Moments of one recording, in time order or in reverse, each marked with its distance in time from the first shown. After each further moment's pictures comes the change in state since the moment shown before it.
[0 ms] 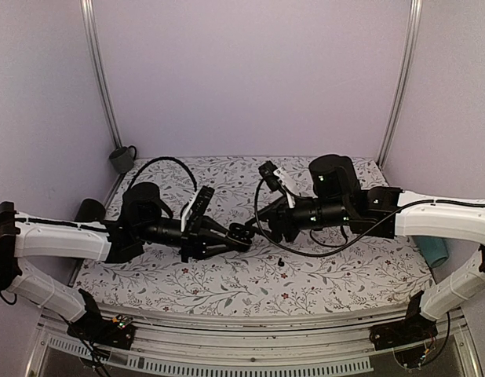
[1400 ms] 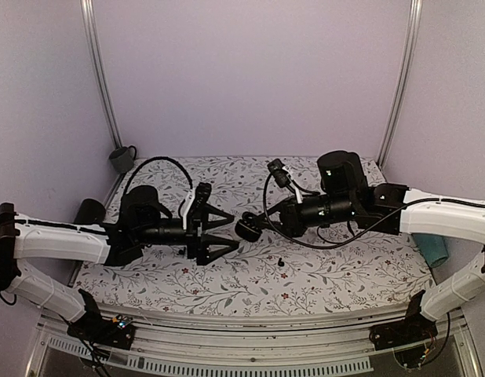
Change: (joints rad) left arm -0.003 -0.003 -0.022 0.034 -0.203 0.040; right arm -0.053 -0.029 -0.016 -0.020 -0.160 0.116
